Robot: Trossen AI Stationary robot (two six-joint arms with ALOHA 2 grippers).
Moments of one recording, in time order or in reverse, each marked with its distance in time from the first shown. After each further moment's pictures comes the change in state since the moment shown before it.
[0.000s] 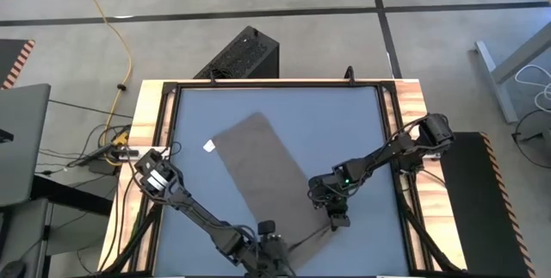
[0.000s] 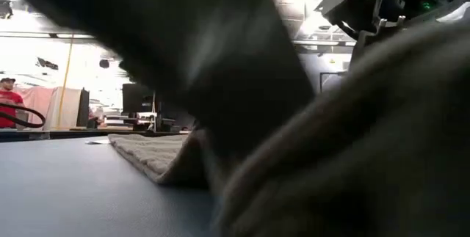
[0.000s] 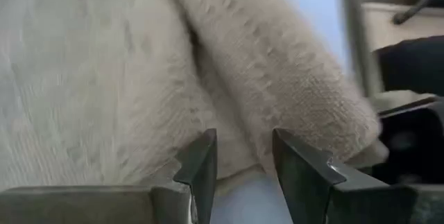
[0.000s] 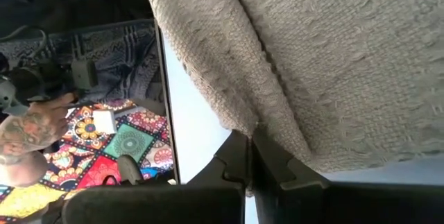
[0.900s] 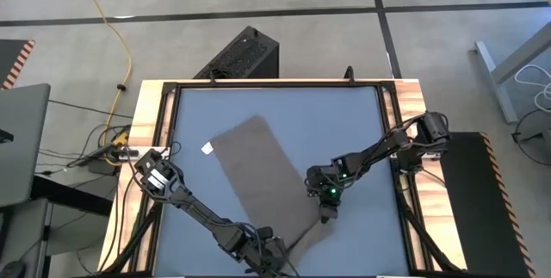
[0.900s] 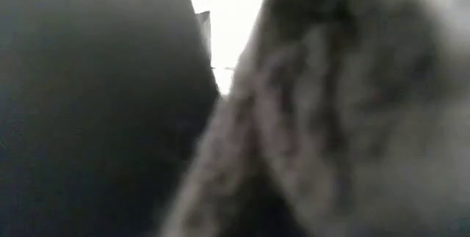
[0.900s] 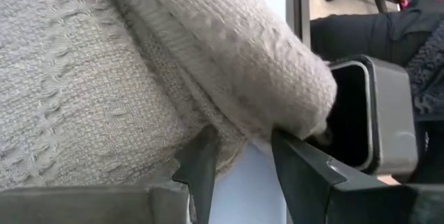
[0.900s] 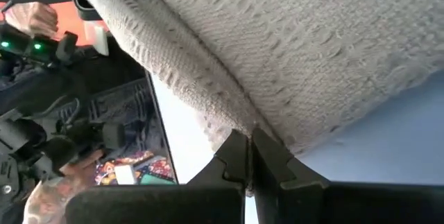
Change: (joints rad) left arm 0.004 -0.002 0.002 -0.062 0.342 -0.172; right arm -0.106 0.031 -0.046 0.086 0.081 0.138
